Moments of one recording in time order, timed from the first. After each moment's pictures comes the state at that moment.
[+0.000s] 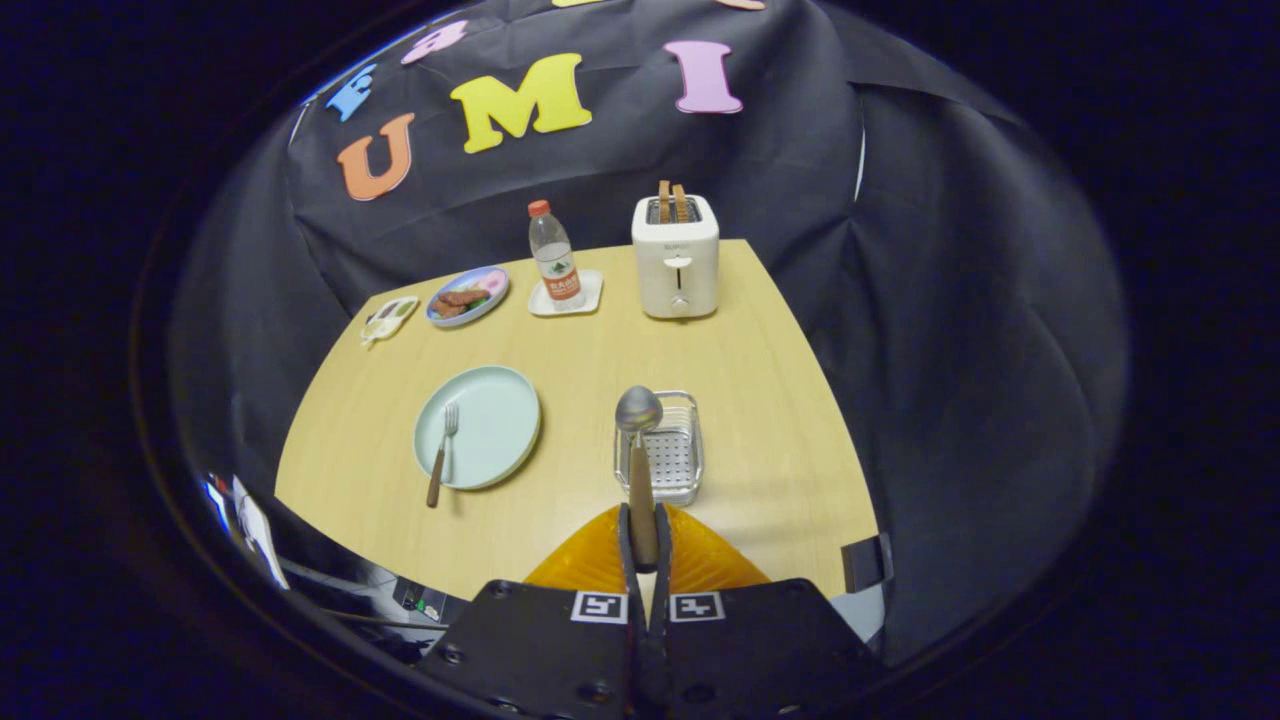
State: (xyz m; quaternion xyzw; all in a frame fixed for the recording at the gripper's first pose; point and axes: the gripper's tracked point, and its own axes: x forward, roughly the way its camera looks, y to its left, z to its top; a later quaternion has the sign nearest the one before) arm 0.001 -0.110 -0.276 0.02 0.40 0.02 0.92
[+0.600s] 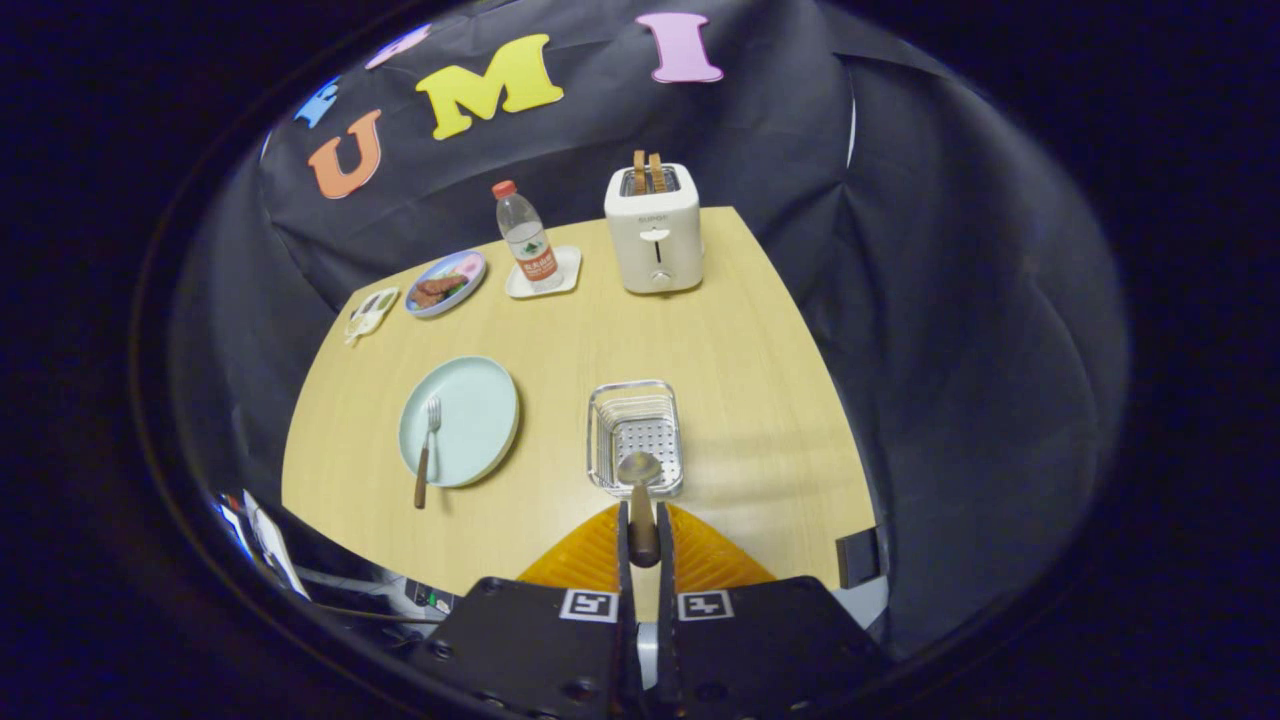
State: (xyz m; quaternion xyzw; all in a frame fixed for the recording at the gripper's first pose) arm 0.023 -0.119 -0.276 0.04 0.43 0.00 0.90
